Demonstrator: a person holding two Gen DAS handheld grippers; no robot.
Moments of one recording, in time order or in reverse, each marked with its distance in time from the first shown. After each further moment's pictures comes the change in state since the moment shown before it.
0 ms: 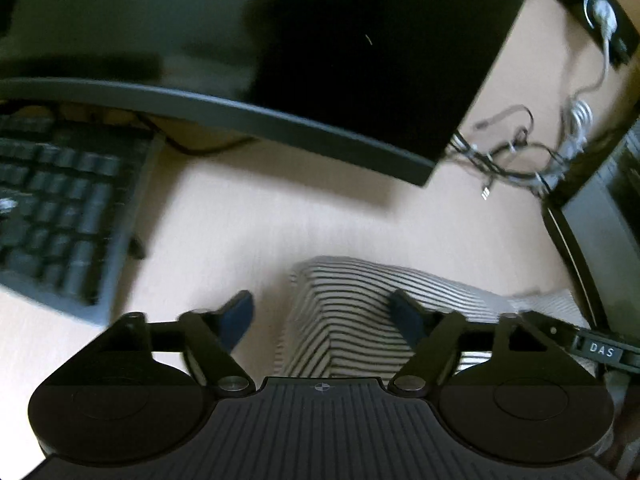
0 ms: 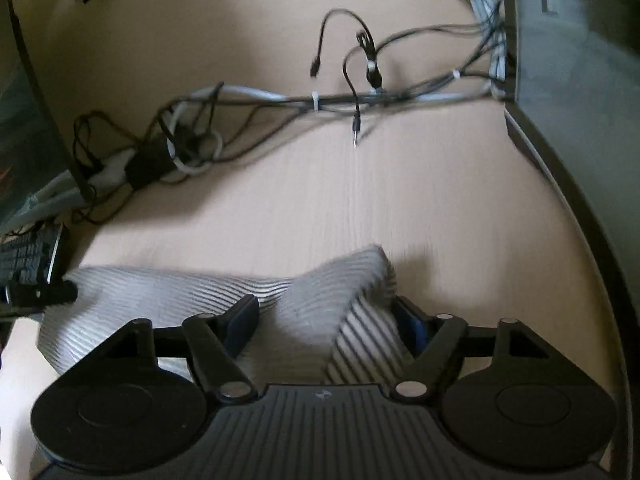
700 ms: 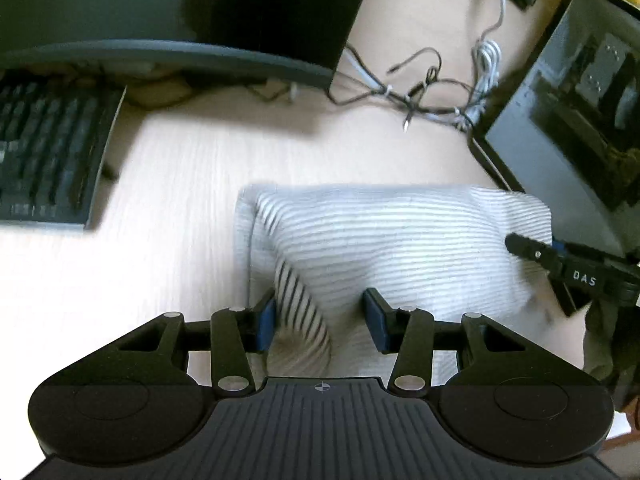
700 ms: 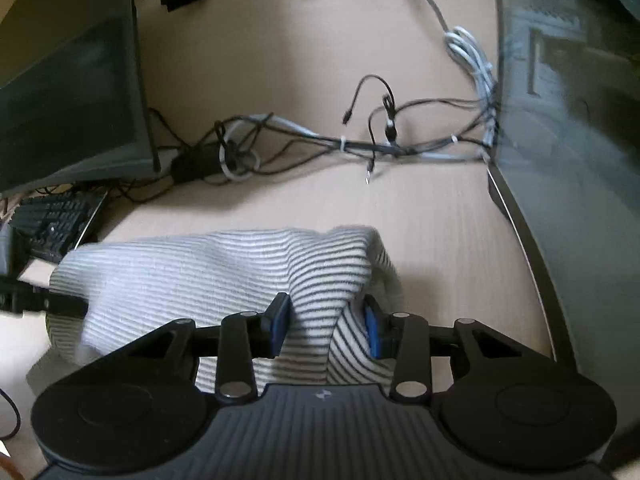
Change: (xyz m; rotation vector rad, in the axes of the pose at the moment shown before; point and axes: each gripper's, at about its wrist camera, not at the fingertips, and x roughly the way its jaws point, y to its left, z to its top) left arm -0.056 -0.009 -0.074 0.115 0.016 -0.131; right arm -0.084 0.022 -0.051 -0.181 -0.162 -0.013
